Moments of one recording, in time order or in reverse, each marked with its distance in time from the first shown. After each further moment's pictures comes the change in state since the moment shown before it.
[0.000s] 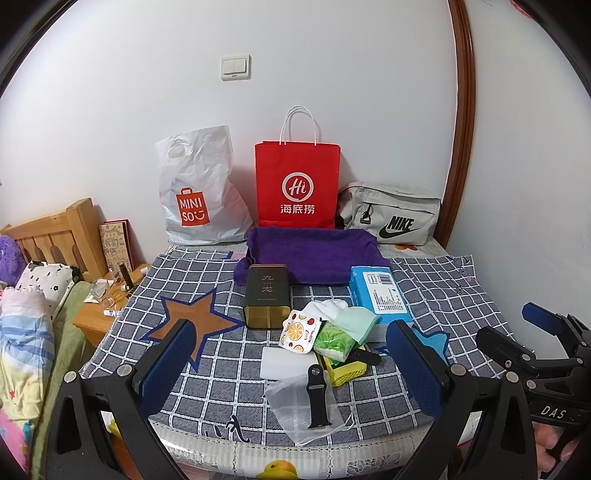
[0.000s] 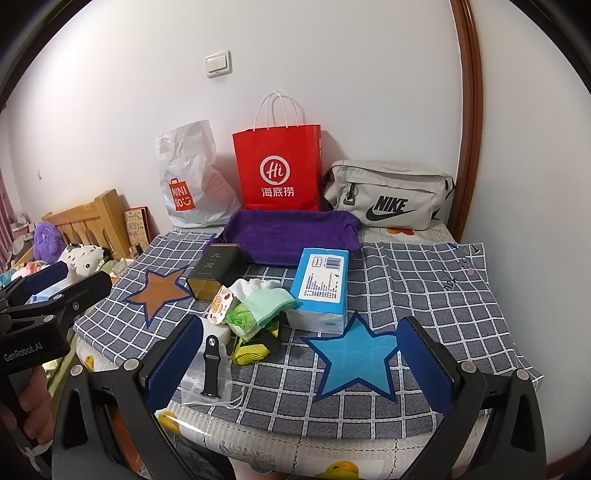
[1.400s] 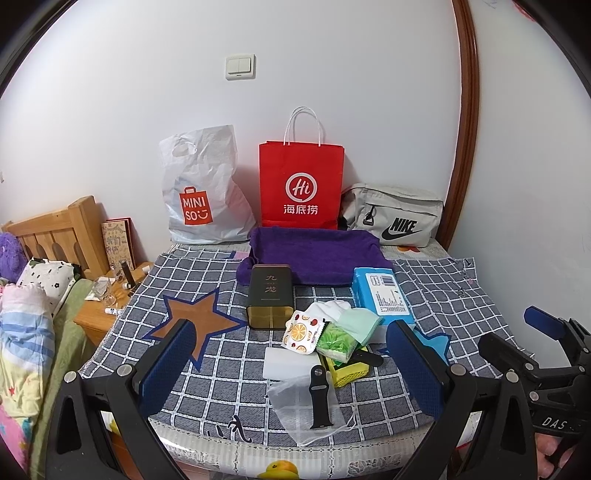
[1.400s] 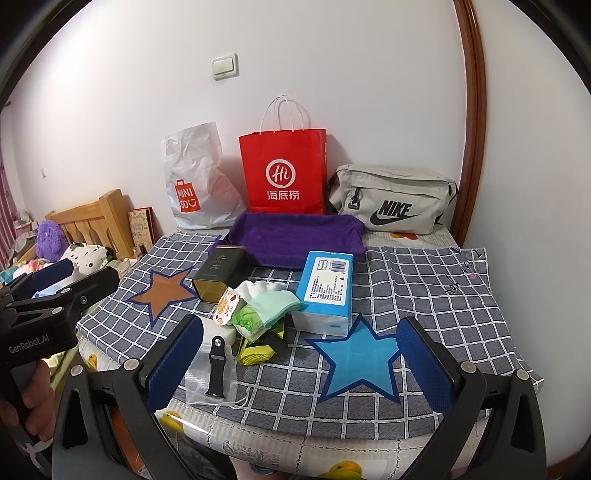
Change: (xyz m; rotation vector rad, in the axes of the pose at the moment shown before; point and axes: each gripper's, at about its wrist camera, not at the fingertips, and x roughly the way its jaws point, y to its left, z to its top) left arm -0.001 0.003 -0.001 -0.006 0.000 0.012; right arm -0.003 0.006 -0.003 -0.014 -0.015 0.007
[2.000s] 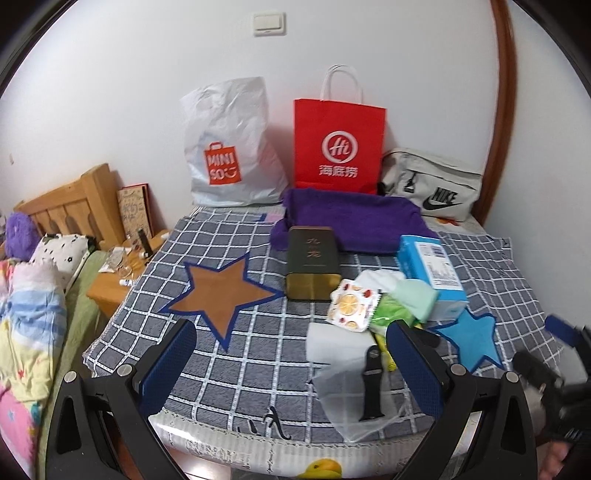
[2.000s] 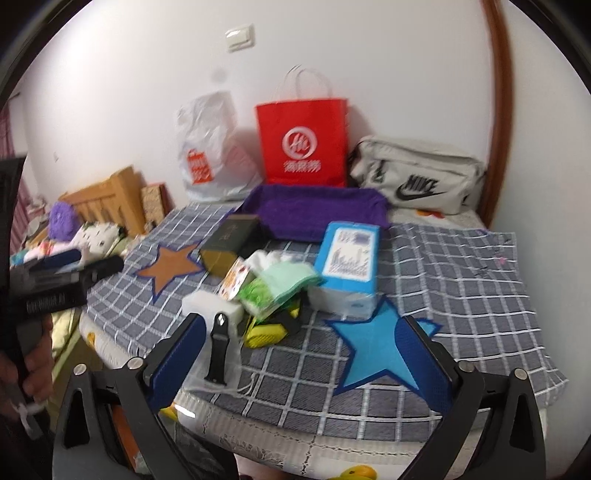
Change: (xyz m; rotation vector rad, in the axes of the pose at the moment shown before) left arm 0.060 0.042 -0.020 -0.035 0.123 0.092; right arm 0.055 0.009 -0.032 -0.046 0.093 0.107
